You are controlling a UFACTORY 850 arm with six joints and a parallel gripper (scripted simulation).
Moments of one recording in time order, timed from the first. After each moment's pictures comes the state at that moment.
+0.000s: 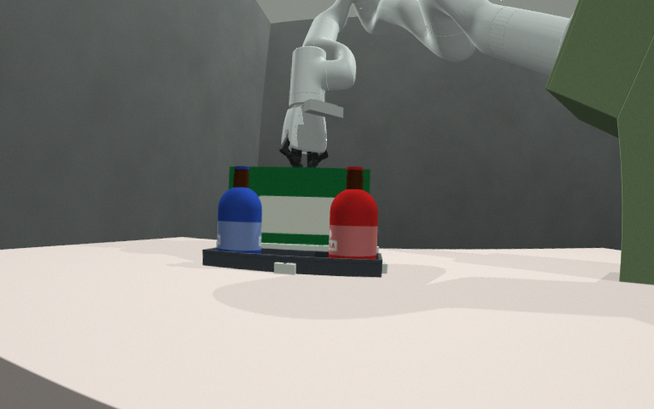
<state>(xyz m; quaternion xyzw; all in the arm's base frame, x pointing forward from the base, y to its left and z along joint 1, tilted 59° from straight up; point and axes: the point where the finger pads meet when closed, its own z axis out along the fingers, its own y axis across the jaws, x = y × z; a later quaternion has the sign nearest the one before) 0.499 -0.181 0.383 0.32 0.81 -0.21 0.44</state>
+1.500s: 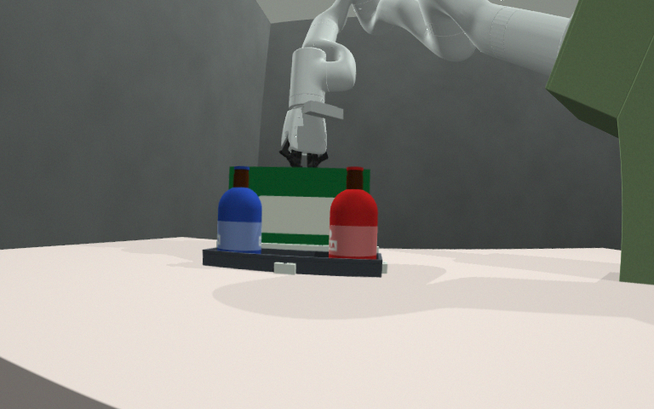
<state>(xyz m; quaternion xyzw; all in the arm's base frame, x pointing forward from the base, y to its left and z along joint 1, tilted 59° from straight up) 0.501 -0.183 0.381 0.32 0.81 -0.21 0.44</state>
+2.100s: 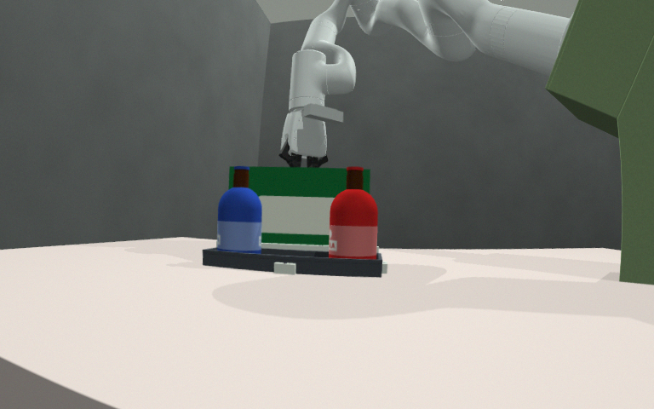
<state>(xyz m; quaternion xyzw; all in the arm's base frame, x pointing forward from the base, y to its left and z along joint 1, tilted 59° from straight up) 0.505 -0.188 0.377 0.32 0.81 -0.21 0.44</state>
